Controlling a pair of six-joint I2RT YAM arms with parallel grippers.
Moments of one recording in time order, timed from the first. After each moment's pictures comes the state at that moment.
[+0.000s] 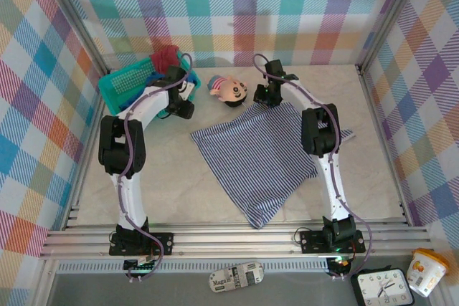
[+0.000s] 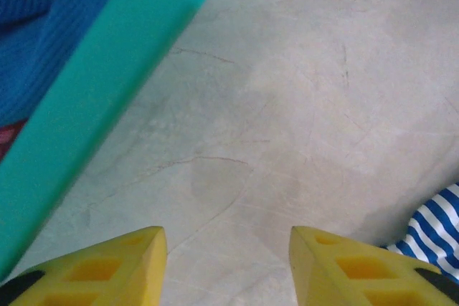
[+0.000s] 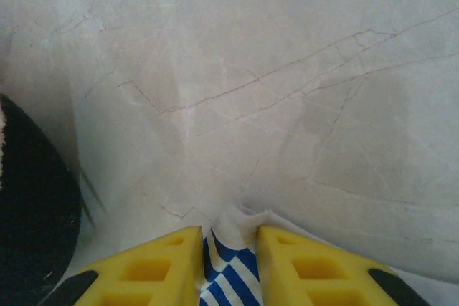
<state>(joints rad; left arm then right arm) -0.21 2.04 1.66 -0.78 -0.03 0.14 0.31 2.50 2.13 -0.67 -0.19 0.43</state>
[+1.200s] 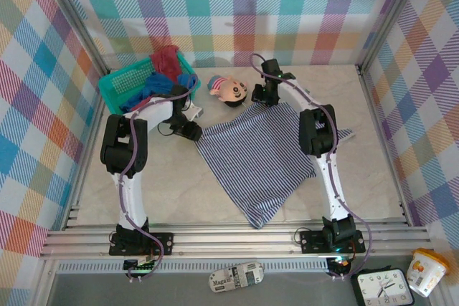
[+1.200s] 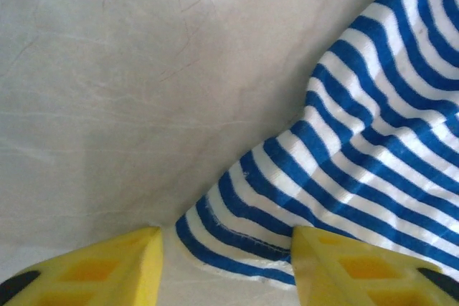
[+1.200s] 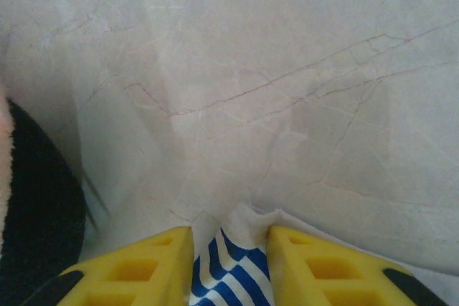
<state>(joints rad) -0.24 2.05 1.48 -0.81 0.23 0.20 0.33 2.54 2.22 -0.73 -0.14 0.43</state>
